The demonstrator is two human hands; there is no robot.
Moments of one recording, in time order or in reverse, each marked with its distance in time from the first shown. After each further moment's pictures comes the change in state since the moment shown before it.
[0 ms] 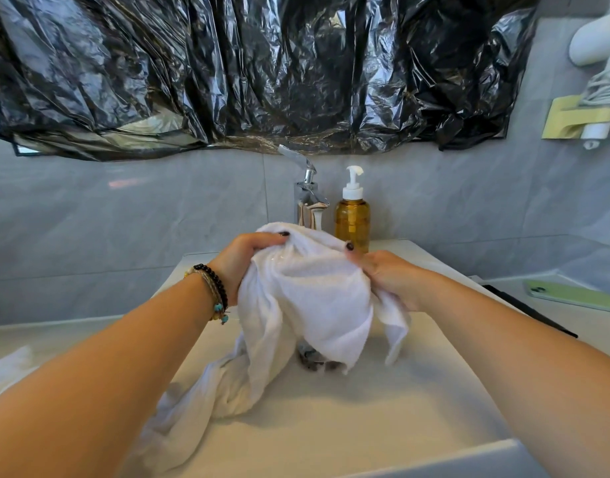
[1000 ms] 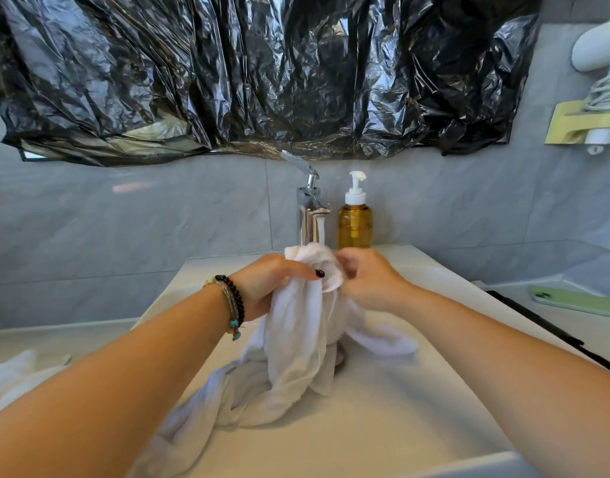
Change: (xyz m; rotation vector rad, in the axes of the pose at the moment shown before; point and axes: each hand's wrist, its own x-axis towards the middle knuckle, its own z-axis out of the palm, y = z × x) left_hand 0.001 -0.011 0.022 0.158 -0.062 0.023; right_hand 0.009 -0.003 0.025 -0.281 0.189 -0.356
